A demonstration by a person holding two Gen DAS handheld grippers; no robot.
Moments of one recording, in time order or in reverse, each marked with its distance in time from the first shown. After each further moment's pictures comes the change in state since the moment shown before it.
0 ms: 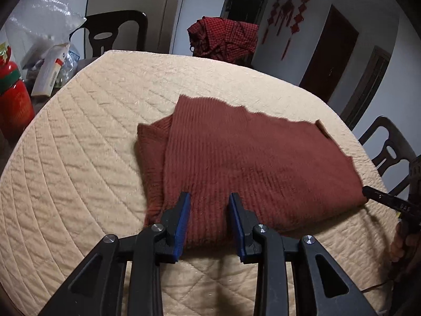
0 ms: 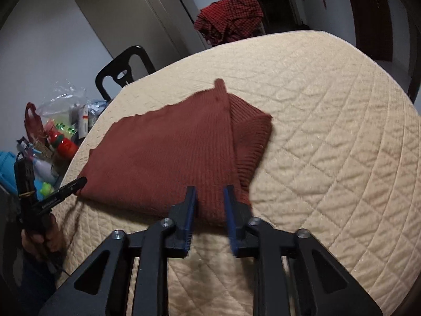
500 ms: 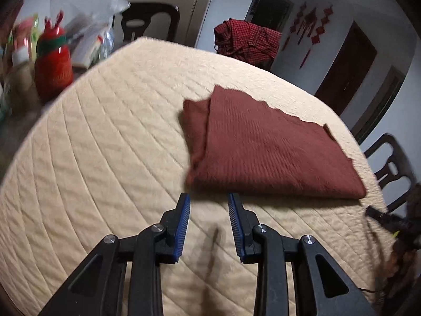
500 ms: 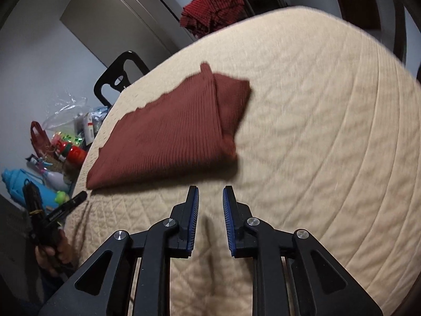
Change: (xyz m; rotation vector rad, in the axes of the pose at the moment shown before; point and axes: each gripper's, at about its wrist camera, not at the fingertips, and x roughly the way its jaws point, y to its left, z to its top) left arm -0.041 0.025 -0.036 -0.151 0.020 0.020; right arm -0.024 -0.008 -0.041 0.149 0.048 0.061
